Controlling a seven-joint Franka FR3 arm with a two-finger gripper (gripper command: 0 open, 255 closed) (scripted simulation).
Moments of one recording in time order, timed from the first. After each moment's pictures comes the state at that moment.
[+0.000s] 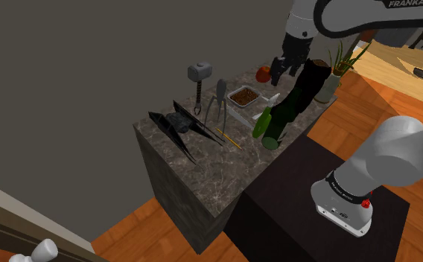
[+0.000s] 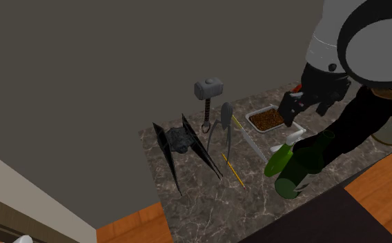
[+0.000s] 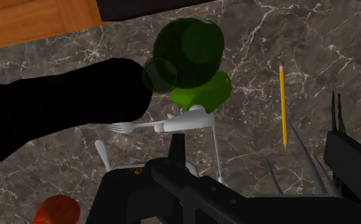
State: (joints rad) arm 0.07 -0.59 0.04 -2.42 -0.12 1.83 0.26
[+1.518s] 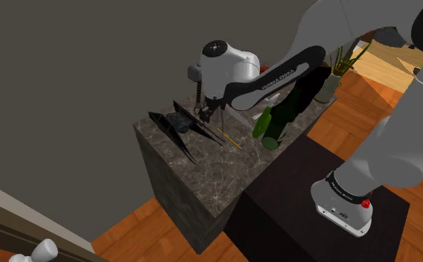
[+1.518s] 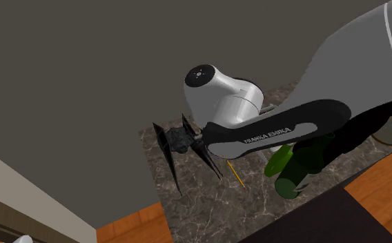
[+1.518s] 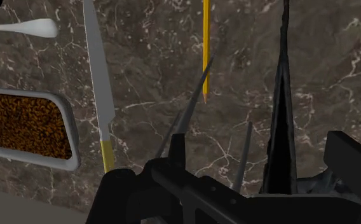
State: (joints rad) arm 0.15 0.20 0.24 -2.18 -0.47 2.33 0.68
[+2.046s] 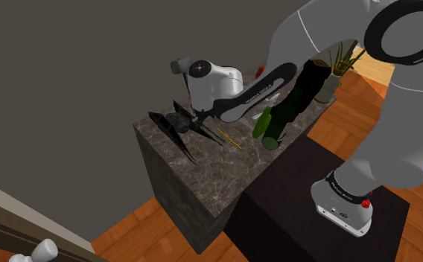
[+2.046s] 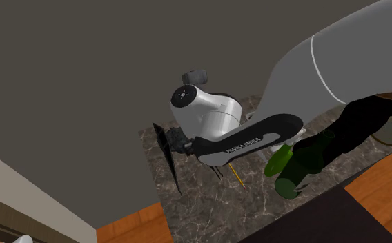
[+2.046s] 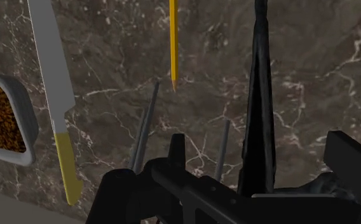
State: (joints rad) arm 0.20 0.40 0.21 -2.05 -0.60 2.38 0.78
